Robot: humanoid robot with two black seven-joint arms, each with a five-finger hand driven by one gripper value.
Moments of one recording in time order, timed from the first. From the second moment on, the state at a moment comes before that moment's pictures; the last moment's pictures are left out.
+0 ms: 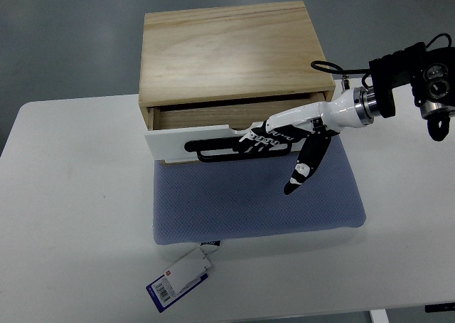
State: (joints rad) left arm 0.02 0.00 -0.08 -0.15 0.00 -0.02 0.08; right arm 1.29 -0.70 0.07 1.46 -0.71 0.61 0.01
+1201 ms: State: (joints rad) left arm 0.02 0.00 -0.08 -0.15 0.00 -0.02 0.08; right arm 1.31 -0.81 0.04 1.58 -0.65 0.61 -0.02
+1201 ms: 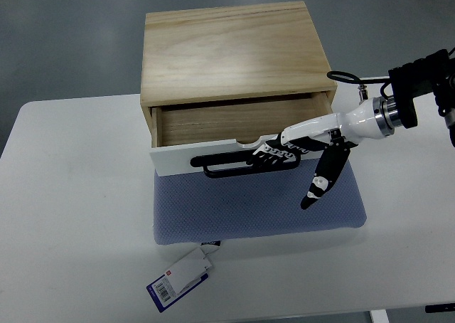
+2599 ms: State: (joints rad) left arm 0.02 0.00 -0.08 -0.15 0.00 -0.02 0.08; right arm 1.50 -1.06 0.05 1.57 -0.38 0.61 -0.02
